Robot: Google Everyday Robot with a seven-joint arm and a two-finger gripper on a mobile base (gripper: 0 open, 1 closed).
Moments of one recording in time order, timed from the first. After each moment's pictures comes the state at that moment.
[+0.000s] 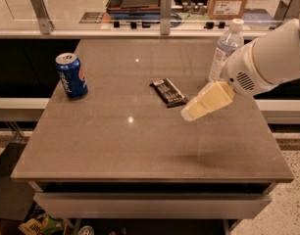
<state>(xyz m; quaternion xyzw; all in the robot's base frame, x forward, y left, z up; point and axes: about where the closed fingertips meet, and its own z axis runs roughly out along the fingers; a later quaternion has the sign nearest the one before) 0.499 -0.129 0.923 -0.42 0.84 0.09 0.33</state>
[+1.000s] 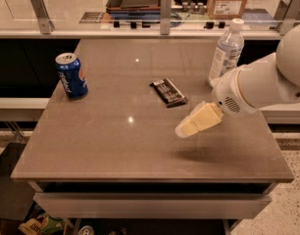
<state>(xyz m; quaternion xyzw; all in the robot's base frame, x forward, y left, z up) 0.500 -0.120 0.869 -0.43 0.83 0.11 0.33</state>
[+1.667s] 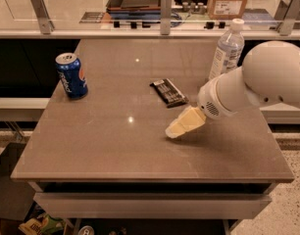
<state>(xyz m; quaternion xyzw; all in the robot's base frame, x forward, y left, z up) 0.531 -0.110 0.824 -0.42 0.85 0.10 0.32</state>
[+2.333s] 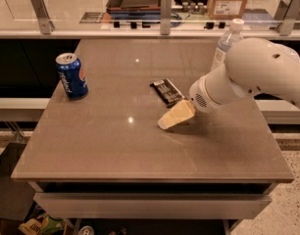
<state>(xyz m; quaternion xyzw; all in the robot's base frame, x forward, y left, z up) 0.561 -0.100 0.802 -0.36 0.88 0.12 0.29</state>
